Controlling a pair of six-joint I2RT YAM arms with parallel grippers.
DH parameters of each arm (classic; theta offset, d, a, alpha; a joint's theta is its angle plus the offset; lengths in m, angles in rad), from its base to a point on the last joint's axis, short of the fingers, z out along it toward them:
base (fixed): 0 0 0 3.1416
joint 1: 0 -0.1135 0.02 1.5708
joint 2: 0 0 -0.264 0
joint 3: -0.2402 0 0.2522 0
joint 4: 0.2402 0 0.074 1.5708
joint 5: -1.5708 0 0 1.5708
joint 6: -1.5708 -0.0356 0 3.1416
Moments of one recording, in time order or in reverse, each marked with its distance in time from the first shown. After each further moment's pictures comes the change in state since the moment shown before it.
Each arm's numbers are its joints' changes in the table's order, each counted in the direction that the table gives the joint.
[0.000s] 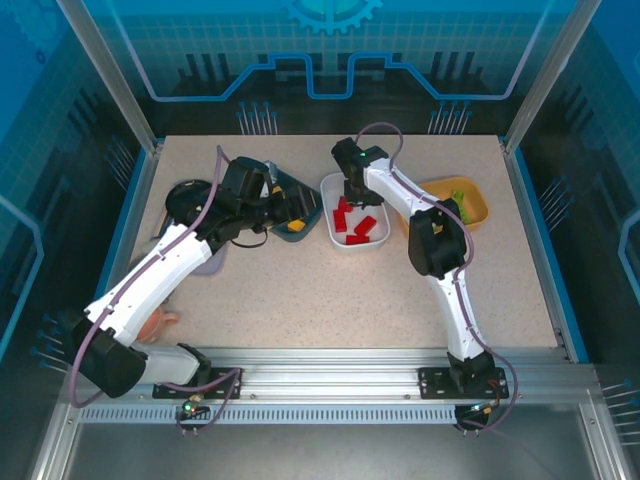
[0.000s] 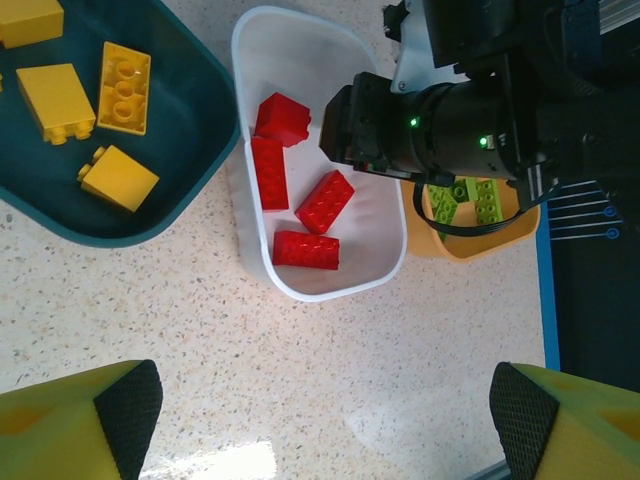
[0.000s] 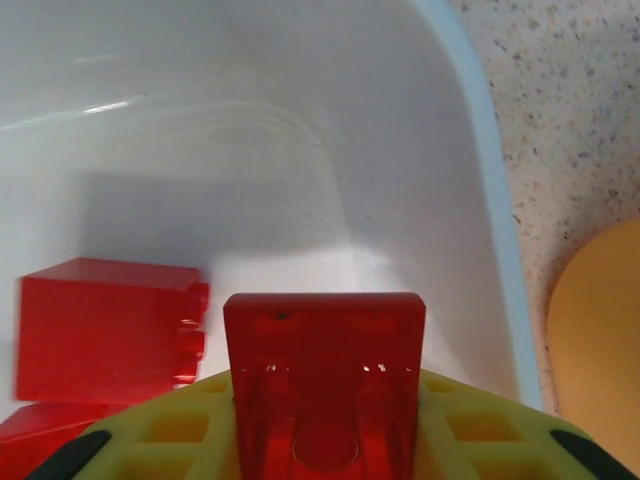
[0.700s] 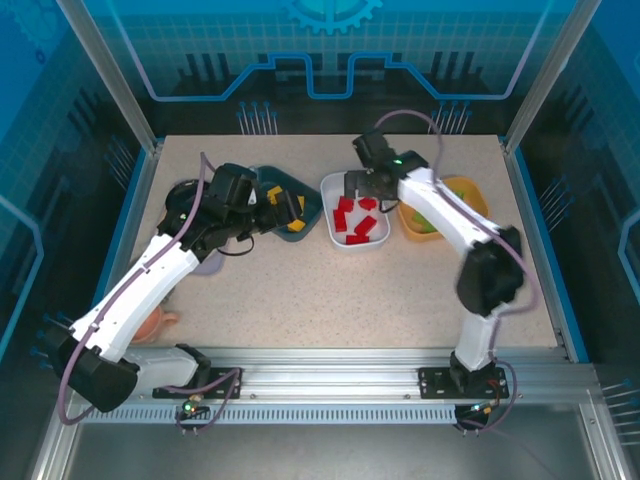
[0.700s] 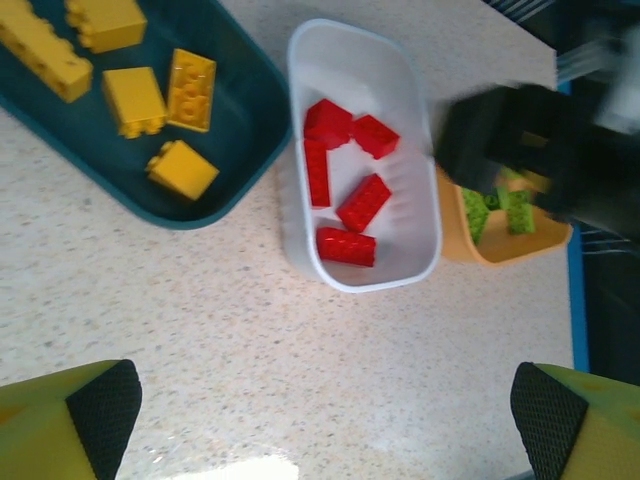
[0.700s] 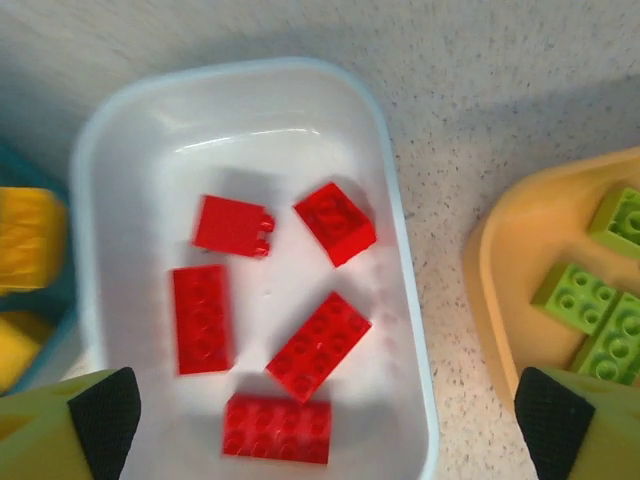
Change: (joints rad) left arm -0.021 -0.090 0.029 0.111 0.089 -0.005; right arm -0.029 -0.625 0.528 -0.280 0.061 0.068
